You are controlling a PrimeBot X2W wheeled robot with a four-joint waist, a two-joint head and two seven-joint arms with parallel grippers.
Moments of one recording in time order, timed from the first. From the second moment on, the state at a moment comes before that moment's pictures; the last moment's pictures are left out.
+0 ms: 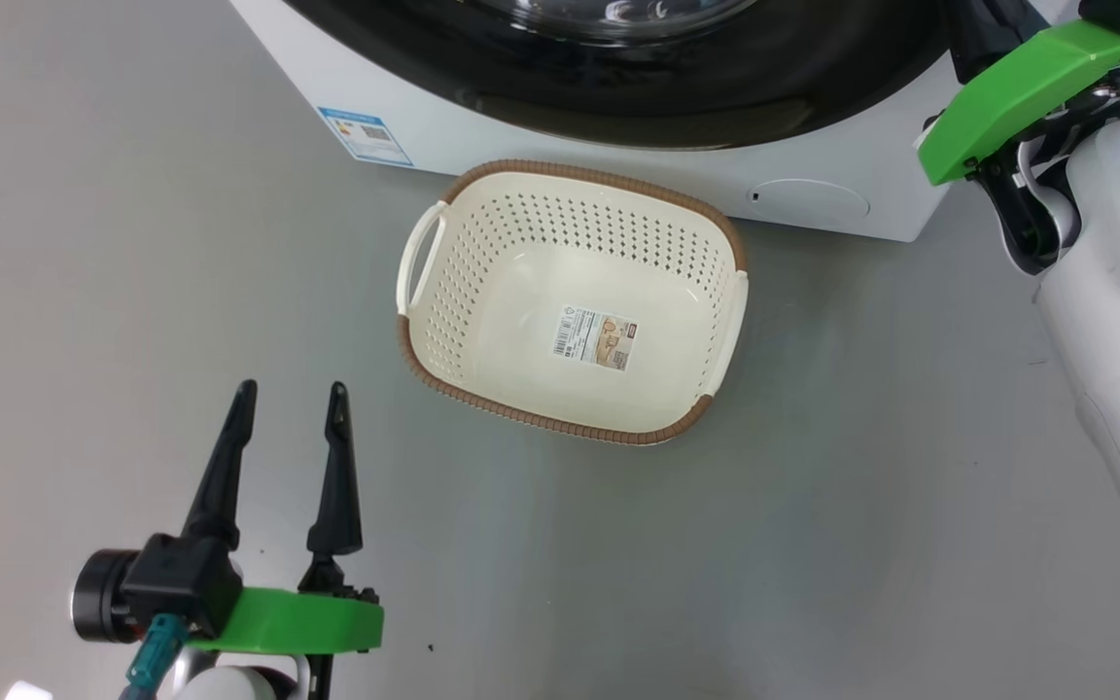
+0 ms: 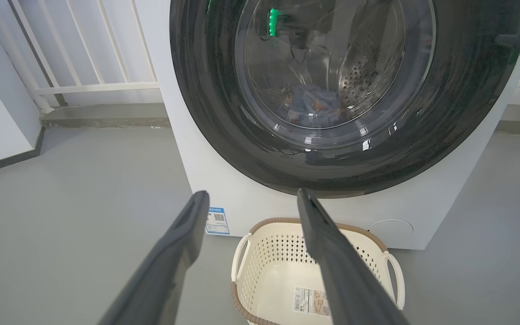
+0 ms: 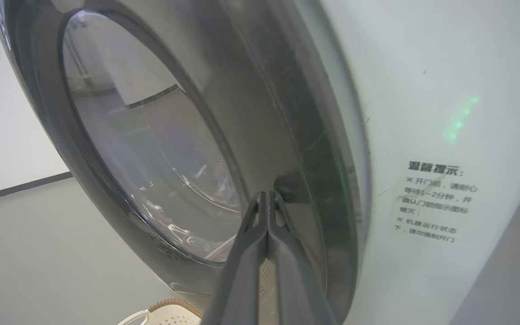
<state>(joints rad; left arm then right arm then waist) -0.16 0.05 -0.22 0.02 -0.20 0.07 -0.25 -1.15 -0.28 0.32 0.91 0.44 0.13 -0.24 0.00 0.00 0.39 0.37</state>
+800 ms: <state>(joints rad) -0.16 0.03 -0.19 0.03 -0.17 0.05 -0.25 -0.92 -0.28 0.44 0.69 0.50 0.13 -0.25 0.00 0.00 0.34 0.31</state>
